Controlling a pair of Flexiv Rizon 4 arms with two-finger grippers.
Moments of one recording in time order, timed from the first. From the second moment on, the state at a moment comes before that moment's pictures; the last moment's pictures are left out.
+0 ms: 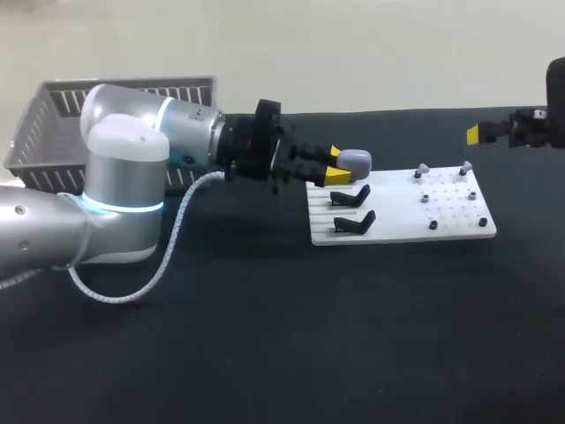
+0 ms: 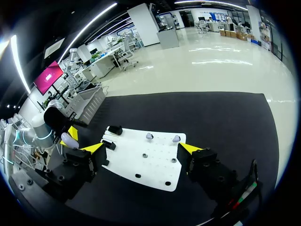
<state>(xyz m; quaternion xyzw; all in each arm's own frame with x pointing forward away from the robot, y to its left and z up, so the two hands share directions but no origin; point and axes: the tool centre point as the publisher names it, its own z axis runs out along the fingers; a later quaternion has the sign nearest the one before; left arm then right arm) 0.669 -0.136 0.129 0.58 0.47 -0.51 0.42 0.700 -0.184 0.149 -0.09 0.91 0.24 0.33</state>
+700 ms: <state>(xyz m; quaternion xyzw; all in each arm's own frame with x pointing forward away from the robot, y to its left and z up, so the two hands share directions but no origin) 0.669 -0.136 0.129 0.58 0.47 -0.51 0.42 0.631 -0.113 0.168 -0.19 0.90 0.25 0.30</state>
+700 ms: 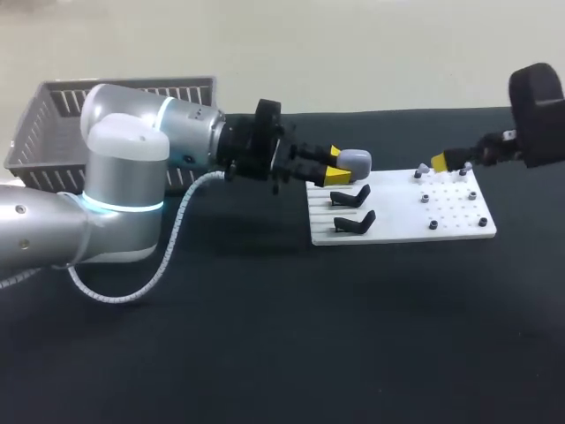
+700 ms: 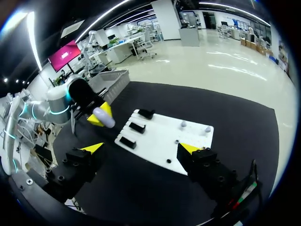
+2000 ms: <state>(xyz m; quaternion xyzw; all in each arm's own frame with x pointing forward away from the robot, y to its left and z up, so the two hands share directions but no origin) 0.669 -0.136 0.129 0.58 0.47 -0.51 0.42 0.635 -0.015 0.152 -0.18 0.94 0.15 0.23</state>
